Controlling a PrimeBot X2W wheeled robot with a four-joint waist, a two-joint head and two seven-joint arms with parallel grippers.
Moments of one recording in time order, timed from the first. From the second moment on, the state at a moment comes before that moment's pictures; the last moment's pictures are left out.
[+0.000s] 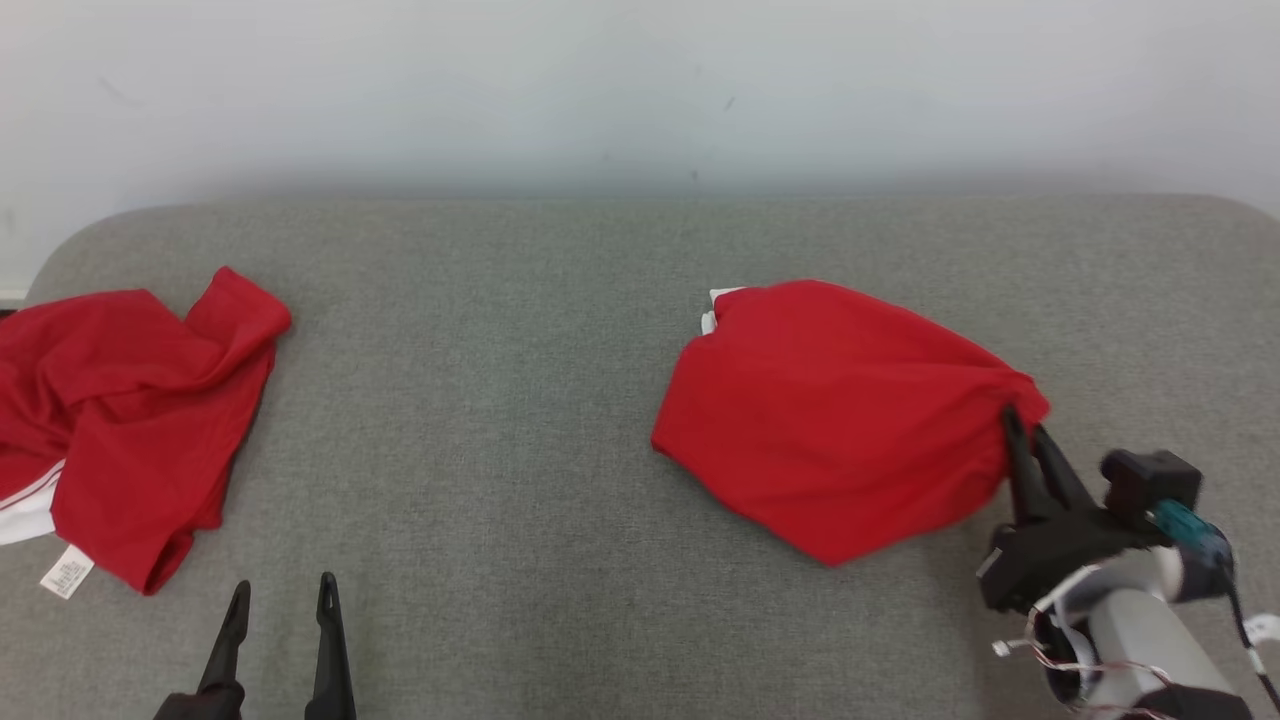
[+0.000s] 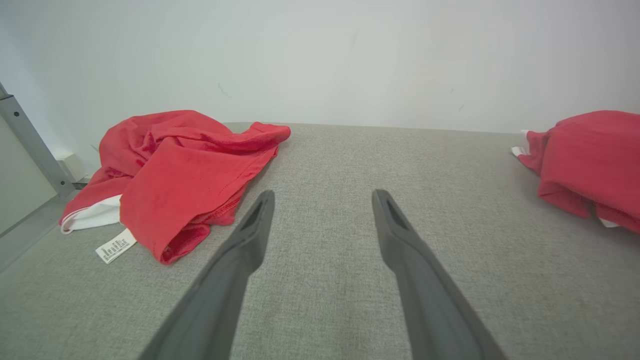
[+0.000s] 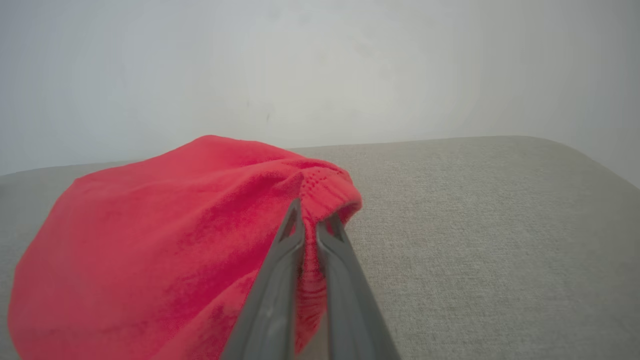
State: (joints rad) left arm 0.00 0.06 0.07 0.19 -0.11 -0.08 -0.26; right arm -0.44 -0.23 0.03 0.69 0.26 0.13 -0.26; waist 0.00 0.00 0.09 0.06
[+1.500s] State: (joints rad) left arm -0.01 0.05 -0.02 0.24 -0.14 -0.09 -0.26; right arm -0.56 -0.08 0.40 0.66 0.20 0.13 -0.24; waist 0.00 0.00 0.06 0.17
